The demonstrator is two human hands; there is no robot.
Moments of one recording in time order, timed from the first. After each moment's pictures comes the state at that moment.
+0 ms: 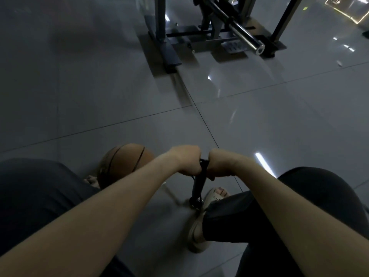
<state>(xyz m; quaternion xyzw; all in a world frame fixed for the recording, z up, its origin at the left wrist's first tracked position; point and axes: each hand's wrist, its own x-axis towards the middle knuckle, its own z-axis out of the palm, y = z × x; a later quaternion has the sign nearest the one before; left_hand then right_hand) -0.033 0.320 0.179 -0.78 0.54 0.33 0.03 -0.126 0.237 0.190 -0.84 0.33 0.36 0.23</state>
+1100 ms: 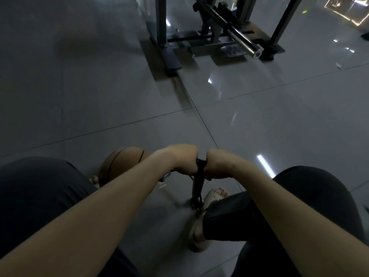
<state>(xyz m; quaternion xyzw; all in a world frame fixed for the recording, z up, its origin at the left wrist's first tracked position) -0.032 0.330 0.203 -0.76 0.54 0.35 0.06 -0.135 0.252 0.206 -0.86 0.33 0.32 0.25</state>
